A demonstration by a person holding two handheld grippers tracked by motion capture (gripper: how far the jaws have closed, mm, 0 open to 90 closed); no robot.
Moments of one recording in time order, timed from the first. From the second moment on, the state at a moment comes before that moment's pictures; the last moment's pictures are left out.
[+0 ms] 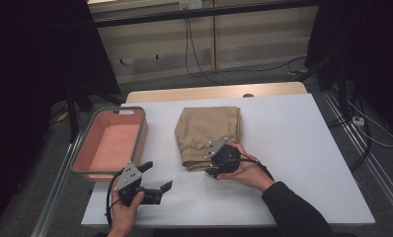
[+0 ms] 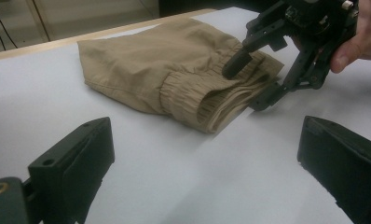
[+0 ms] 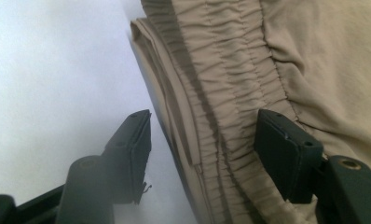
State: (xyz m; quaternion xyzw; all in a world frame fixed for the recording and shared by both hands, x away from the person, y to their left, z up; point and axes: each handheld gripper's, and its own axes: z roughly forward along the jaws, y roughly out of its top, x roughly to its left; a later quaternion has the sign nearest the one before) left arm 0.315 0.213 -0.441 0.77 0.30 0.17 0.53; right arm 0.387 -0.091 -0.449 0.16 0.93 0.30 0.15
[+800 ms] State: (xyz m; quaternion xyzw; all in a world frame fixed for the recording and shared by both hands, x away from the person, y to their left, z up) left arm 0.318 0.213 -0.443 0.77 0.30 0.16 0.54; right arm 0.392 -0.090 -0.453 0.11 0.93 0.27 0.21
